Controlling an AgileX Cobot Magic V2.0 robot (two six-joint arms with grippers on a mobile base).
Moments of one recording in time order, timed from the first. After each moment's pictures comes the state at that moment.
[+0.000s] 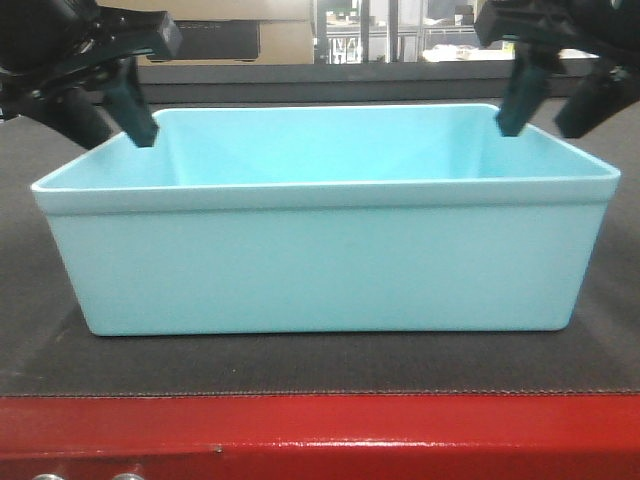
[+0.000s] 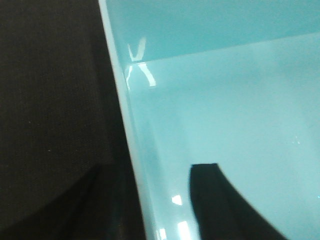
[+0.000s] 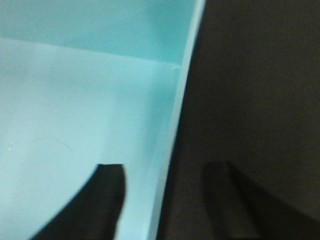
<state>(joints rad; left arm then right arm) -0.38 1.52 -1.11 0.06 0.58 -0.20 0.19 1.50 -1.12 0.13 0.65 0.06</state>
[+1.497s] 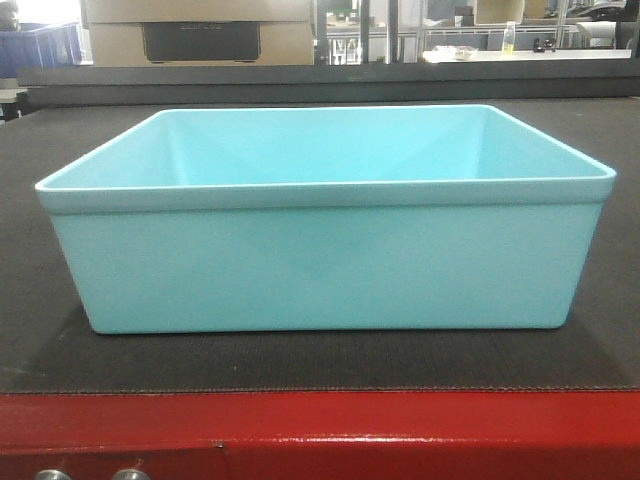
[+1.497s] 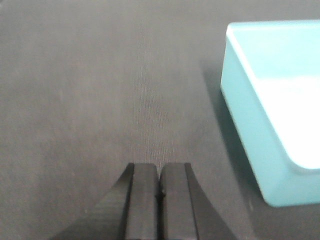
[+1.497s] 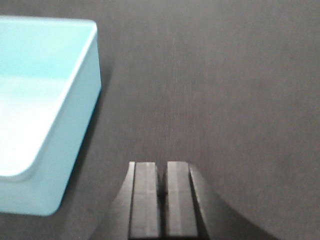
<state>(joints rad) -0.13 0.41 -0.46 0.16 0.51 -0.13 0.00 0.44 -0.42 -0.02 0.46 0.05</state>
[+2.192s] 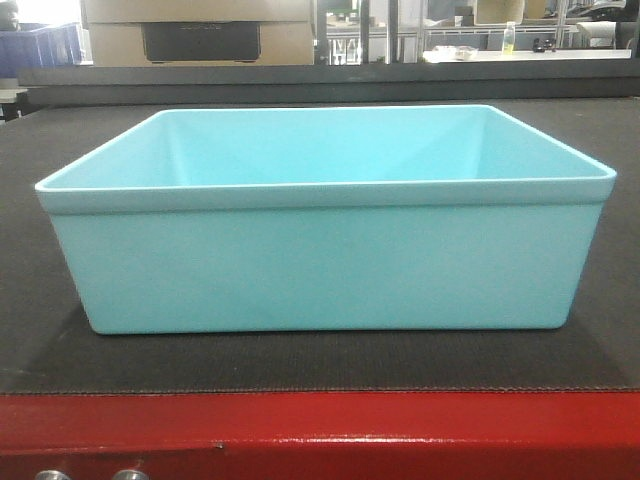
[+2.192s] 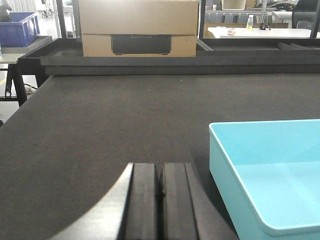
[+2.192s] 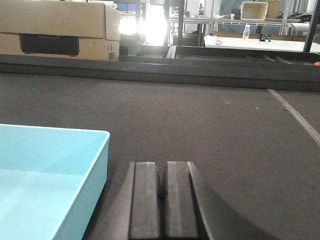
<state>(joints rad) -0.13 0.16 -0.46 0.16 0.45 -0.13 0.00 0.22 -0.41 -0.05 0.33 0.05</state>
